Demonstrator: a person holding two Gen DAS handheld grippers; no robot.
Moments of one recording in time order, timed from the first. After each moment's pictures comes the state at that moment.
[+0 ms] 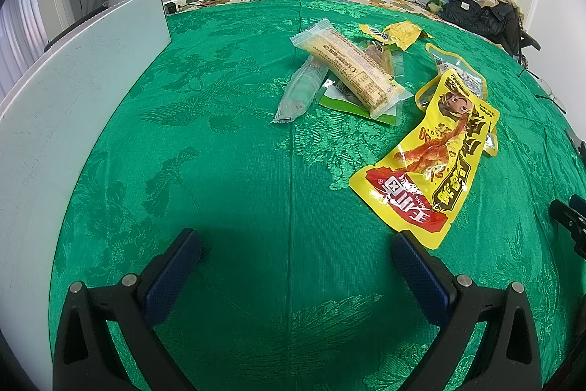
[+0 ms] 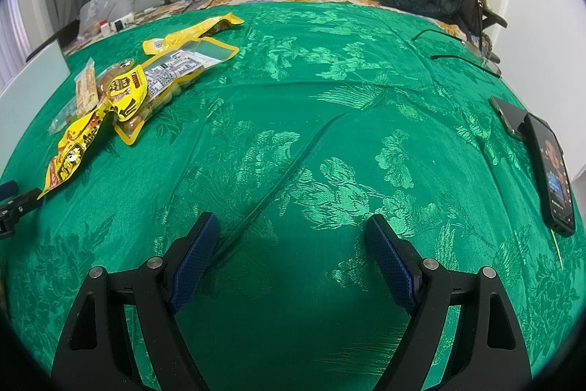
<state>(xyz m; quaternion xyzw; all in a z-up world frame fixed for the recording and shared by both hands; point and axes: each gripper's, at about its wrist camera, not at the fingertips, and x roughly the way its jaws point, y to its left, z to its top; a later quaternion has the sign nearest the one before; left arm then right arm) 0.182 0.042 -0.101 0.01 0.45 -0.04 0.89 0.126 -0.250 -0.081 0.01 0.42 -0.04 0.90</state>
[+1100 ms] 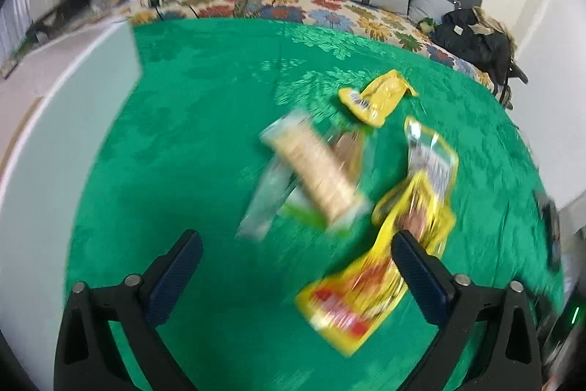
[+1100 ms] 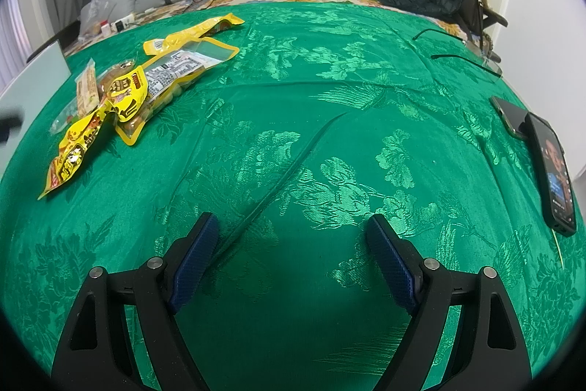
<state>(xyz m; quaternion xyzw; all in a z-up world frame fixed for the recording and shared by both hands) 0.265 0.028 -0.032 -0.06 0.49 -0.08 0.87 0.125 -0.250 -0.081 0.01 0.42 -0.04 0.90</state>
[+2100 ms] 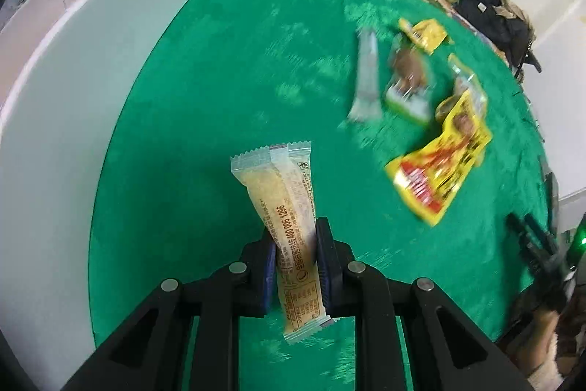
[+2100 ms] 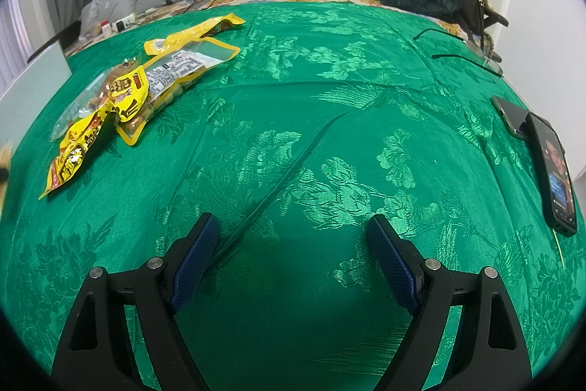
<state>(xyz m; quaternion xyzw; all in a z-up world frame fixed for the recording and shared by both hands) 0.188 0.113 -0.069 -0.09 0.57 -0.07 0.81 0.126 -0.249 -0.081 0.01 0.42 -0.04 0.90</state>
